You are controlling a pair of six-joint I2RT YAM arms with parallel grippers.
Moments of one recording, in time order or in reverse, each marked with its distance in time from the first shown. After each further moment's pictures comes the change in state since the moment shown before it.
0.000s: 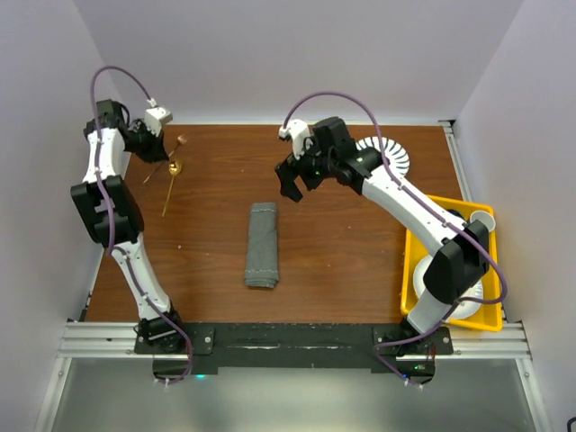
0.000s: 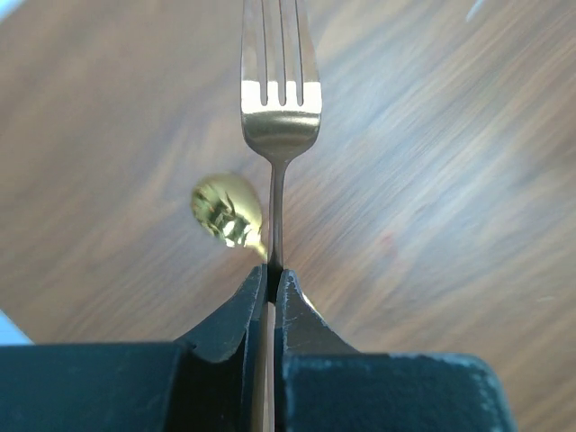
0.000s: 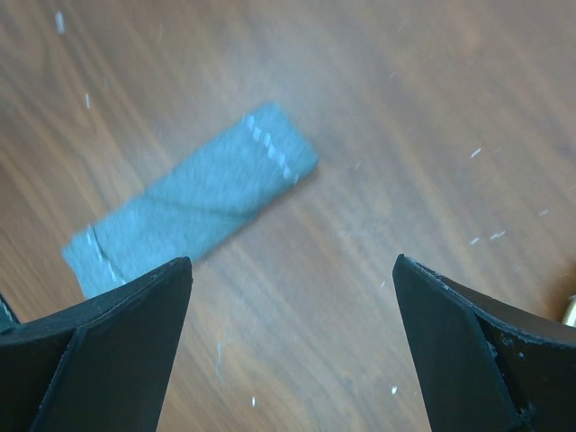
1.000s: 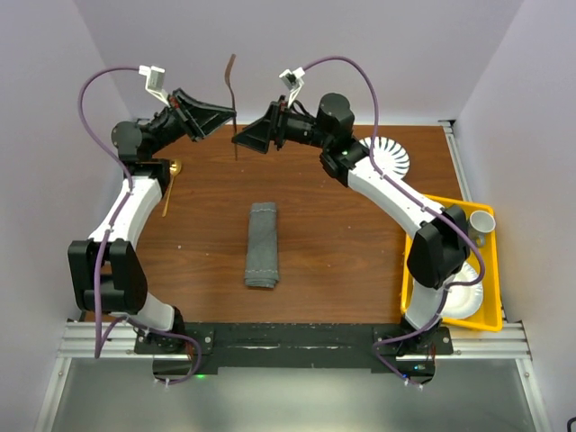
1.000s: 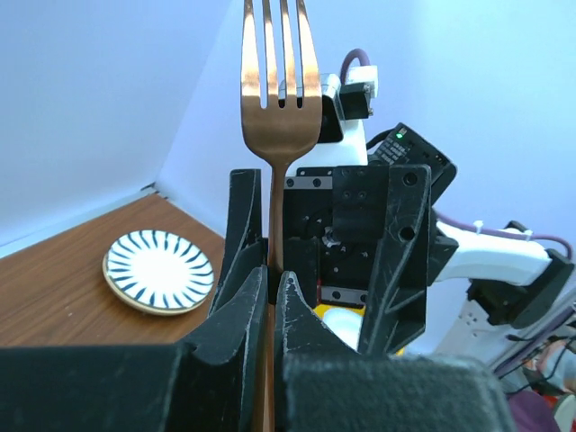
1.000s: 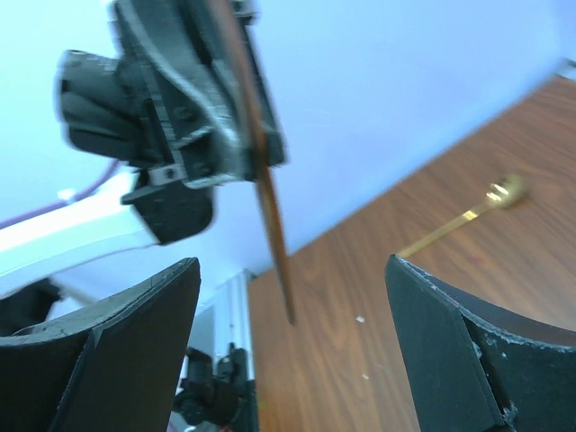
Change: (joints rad) left arm -0.320 -0.694 -0.807 1.875 0.361 -1.969; right arm -0.018 0.145 0.098 0.890 -0.435 0.875
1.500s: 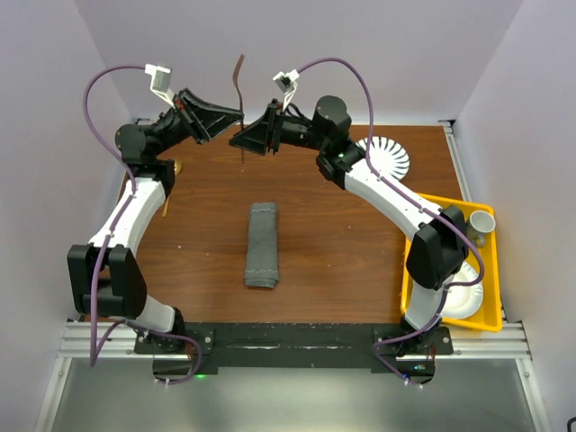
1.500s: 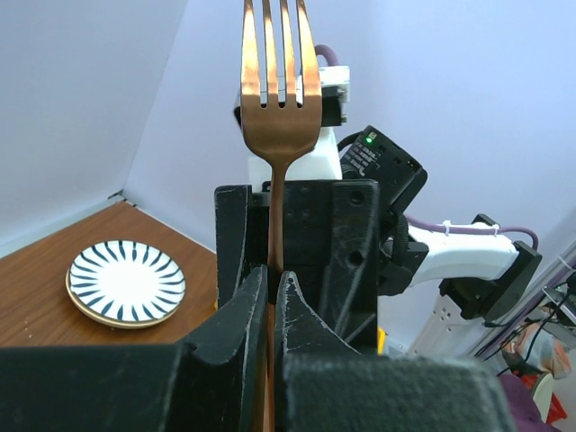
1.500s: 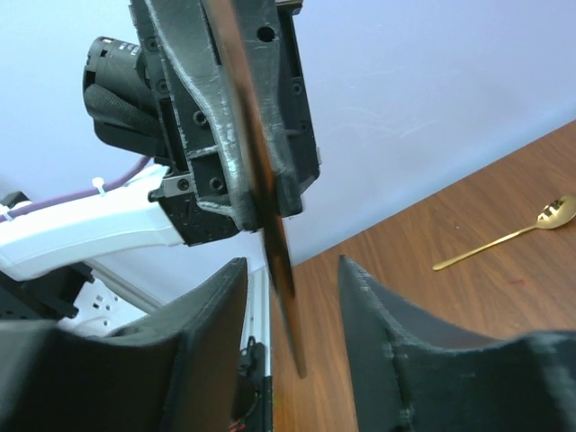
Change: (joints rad) left arm -0.052 -0.029 0.003 0.039 -0.003 -0.041; right arm 0.034 0.000 0.000 0.068 -0.050 0.012
